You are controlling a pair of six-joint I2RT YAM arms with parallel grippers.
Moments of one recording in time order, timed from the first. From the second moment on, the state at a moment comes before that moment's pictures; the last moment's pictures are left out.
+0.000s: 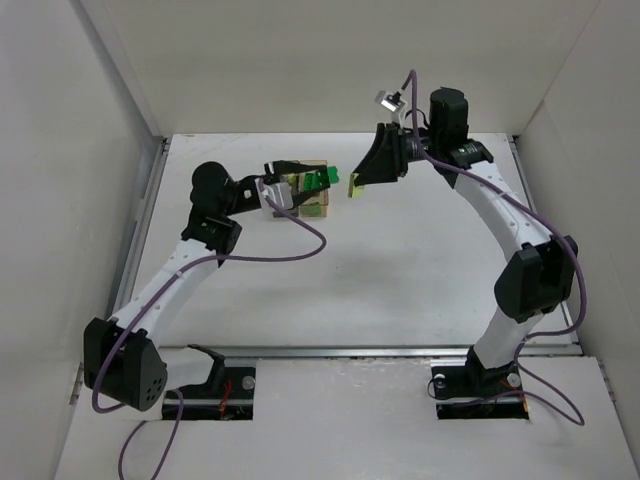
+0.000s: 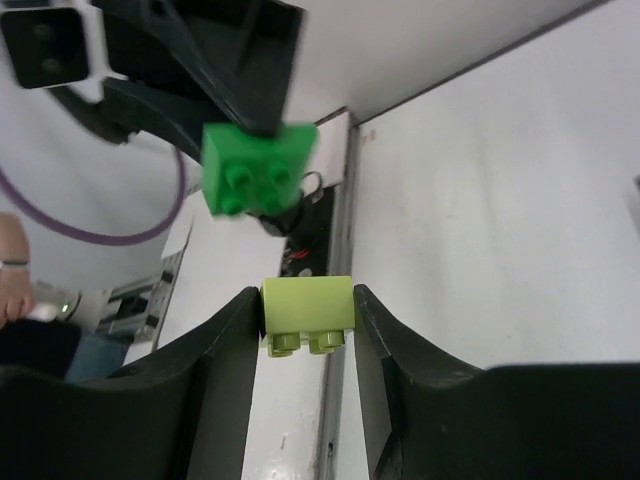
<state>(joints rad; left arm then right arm) -0.40 1.25 1.00 0.52 1.07 0.42 0.31 1.74 1.70 -0.20 -1.45 0.34</state>
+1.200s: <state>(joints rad) -0.28 1.11 0.75 0.43 0.15 0.14 0.59 2.55 2.35 -0.21 -0.27 0.55</state>
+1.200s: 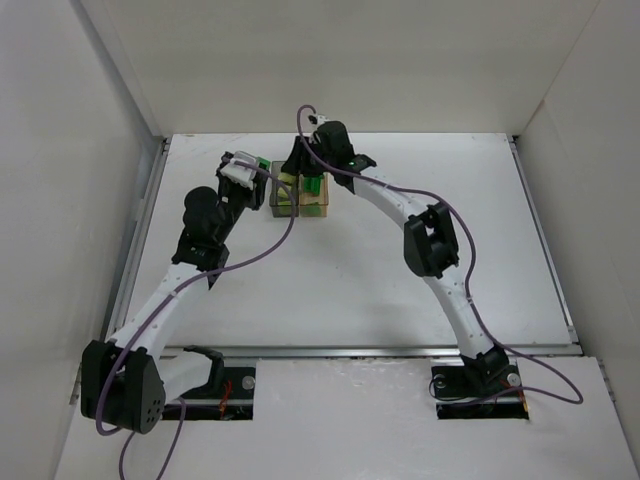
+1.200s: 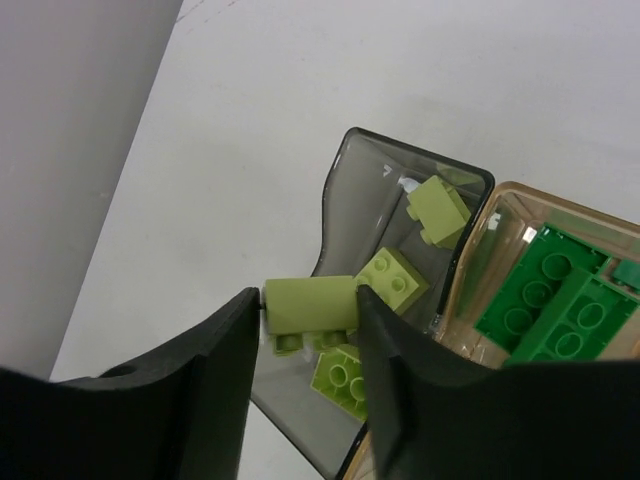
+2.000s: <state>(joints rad) -0.29 1.61 1.03 0.39 0.46 0.05 0.37 1.81 1.80 -0.17 -0.13 0.47</state>
